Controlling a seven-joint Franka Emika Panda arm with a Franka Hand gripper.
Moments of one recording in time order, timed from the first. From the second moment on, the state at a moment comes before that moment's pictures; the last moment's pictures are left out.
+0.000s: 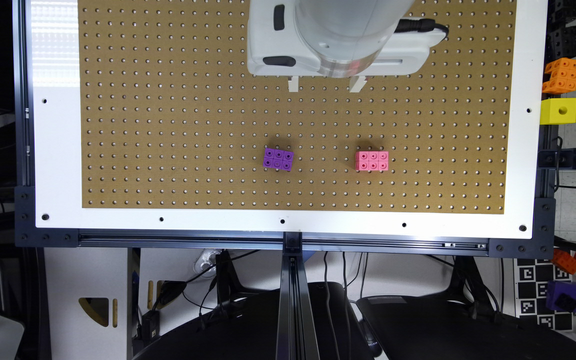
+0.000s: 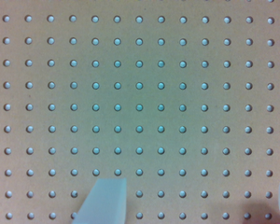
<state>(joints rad) 0.09 -0.06 0.03 -2.34 0.01 2.31 0.88</state>
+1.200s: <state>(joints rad) 0.16 0.14 0.11 -2.12 0.01 2.33 1.02</state>
